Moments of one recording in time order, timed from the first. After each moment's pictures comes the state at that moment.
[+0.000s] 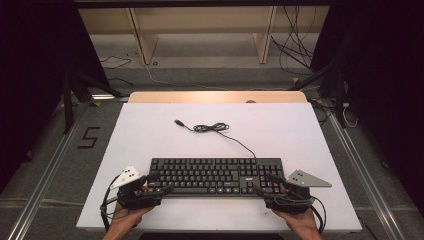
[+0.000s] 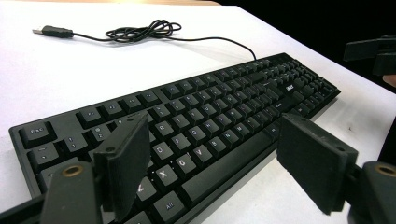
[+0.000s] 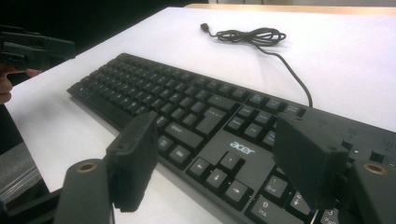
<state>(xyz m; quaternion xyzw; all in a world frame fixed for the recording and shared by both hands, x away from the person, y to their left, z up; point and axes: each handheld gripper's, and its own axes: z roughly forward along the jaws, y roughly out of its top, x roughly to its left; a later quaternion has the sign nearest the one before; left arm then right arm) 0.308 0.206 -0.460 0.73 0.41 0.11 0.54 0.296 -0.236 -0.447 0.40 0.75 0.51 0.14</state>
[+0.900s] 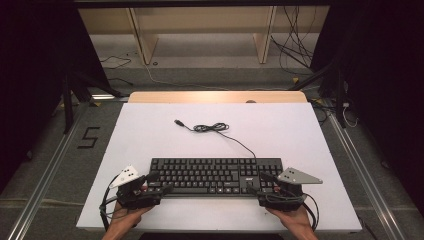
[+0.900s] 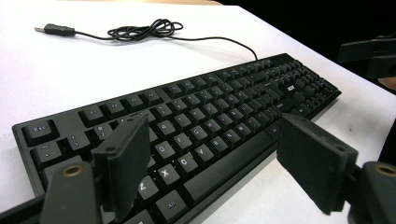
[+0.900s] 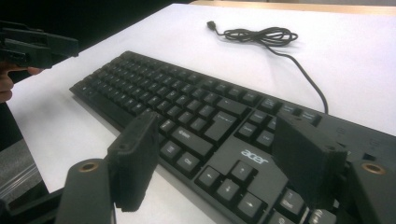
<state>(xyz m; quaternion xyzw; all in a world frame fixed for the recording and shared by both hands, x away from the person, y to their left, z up) 0.309 0.208 -0.460 0.72 0.42 0.11 0.54 0.304 -0.218 -0.446 0.39 0.76 0.51 0.13</state>
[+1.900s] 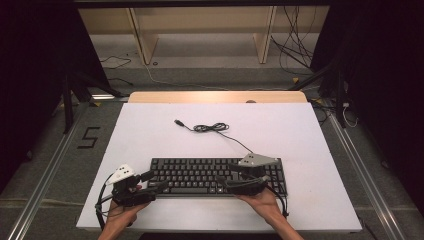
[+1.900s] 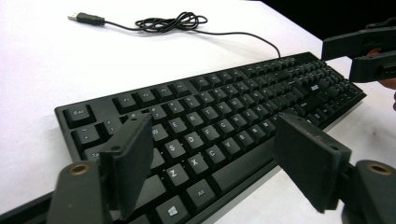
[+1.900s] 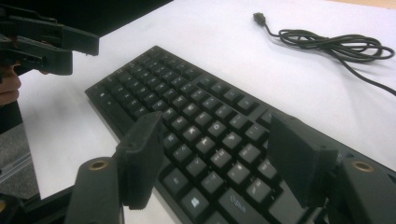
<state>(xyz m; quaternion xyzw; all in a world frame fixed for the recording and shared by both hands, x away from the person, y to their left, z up) 0.314 0.221 -0.462 0.72 0.45 0.12 0.51 0.346 -0.138 -0.442 0.35 0.80 0.48 0.10</state>
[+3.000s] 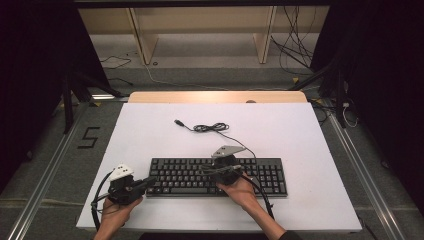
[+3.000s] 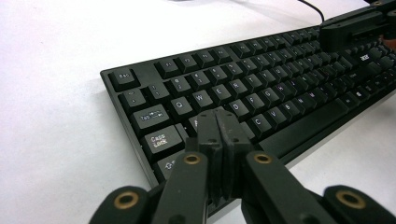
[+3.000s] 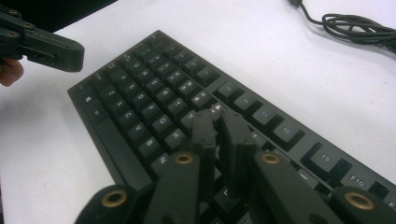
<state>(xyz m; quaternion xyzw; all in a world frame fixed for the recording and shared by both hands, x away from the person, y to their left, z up) 0.321 0.235 -0.469 0.74 0.48 0.13 0.45 0.381 -0.080 -0.455 0.34 0.83 0.43 0.08</state>
